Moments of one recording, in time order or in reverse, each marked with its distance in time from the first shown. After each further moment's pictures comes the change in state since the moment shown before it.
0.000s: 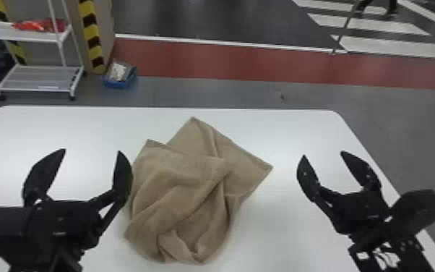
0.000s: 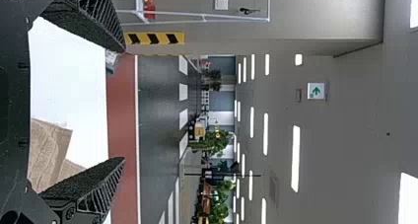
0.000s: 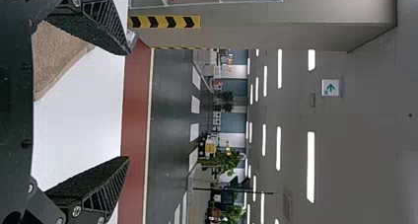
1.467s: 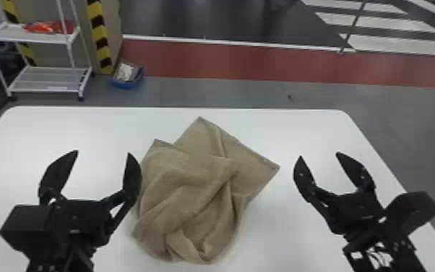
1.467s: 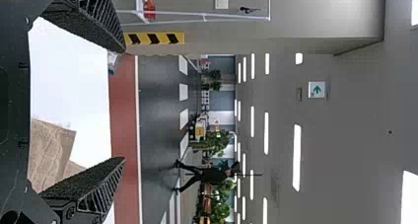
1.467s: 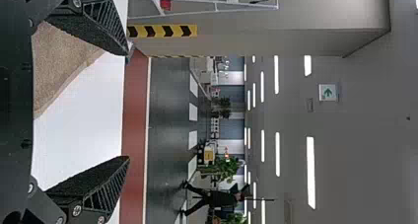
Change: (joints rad) left arm -0.025 0.000 -0.004 0.056 -0.003 -0.022 -0.006; right arm -0.038 0.006 0.043 0.074 -0.010 -0.045 0.004
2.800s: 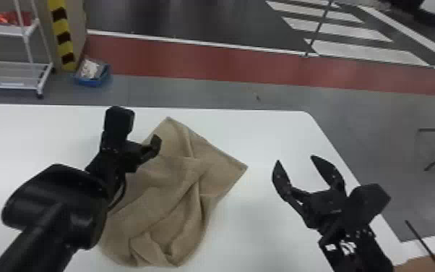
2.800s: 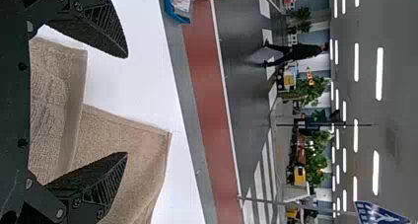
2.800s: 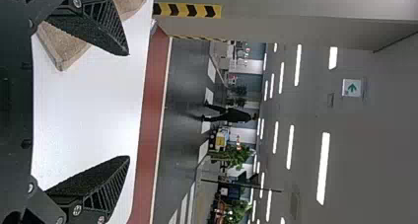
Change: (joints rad) left arm -0.811 -0.201 -0.142 0.886 0.101 0.335 -0.183; right arm -0.042 -0.028 -0.066 0.074 0.053 0.026 0.009
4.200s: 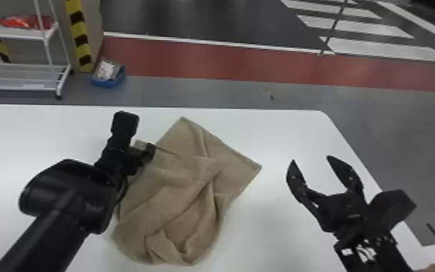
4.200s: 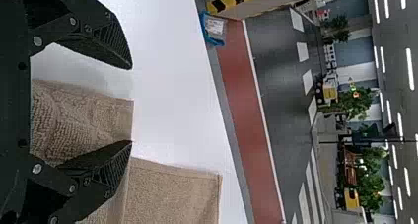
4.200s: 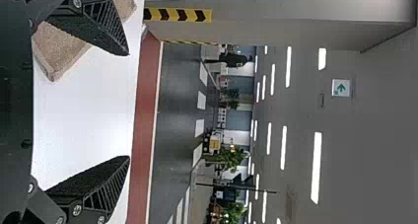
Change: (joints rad) left arm -0.079 -0.007 0.045 0.168 -0.049 0.067 -0.004; right arm 0.018 0.003 0.008 -0.001 -0.028 -0.046 0.000
